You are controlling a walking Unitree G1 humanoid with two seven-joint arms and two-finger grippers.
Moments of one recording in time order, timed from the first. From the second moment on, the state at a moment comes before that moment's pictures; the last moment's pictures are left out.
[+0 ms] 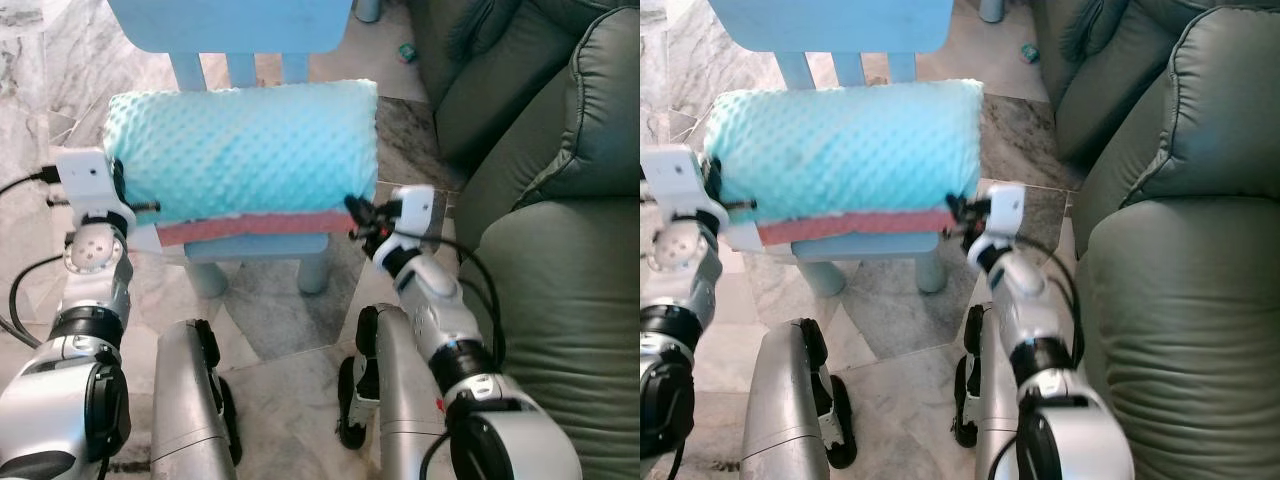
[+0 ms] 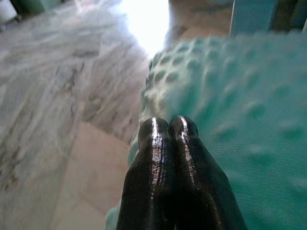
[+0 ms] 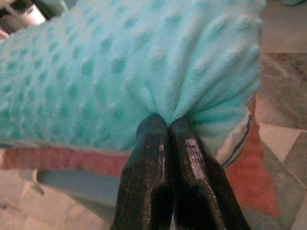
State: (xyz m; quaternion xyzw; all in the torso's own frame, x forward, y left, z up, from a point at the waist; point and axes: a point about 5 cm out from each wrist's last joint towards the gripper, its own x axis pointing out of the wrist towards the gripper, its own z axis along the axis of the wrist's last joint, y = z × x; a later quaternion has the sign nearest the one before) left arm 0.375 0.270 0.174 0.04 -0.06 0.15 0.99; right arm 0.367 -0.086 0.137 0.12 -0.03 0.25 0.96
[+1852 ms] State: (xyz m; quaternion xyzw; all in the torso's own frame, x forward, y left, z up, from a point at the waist) left arm 0.373 0.255 0.159 -0.02 -0.04 0.12 0.99; right arm 0.349 -0.083 0.142 0.13 -0.03 0.20 0.97
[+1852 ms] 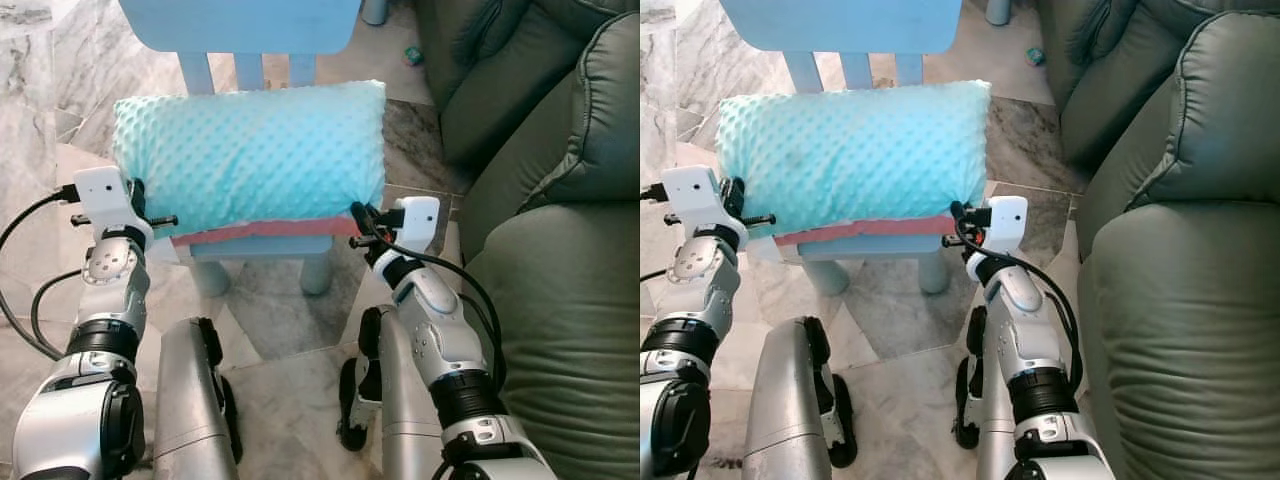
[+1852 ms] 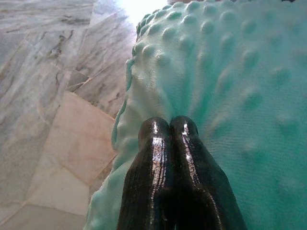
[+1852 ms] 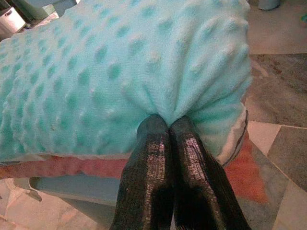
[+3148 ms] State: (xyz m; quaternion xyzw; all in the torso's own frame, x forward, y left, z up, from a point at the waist) left arm 0.374 0.237 0.201 0.05 -0.13 0.08 0.99; right arm 0.341 -0.107 0.173 0.09 -0.08 0.15 0.98
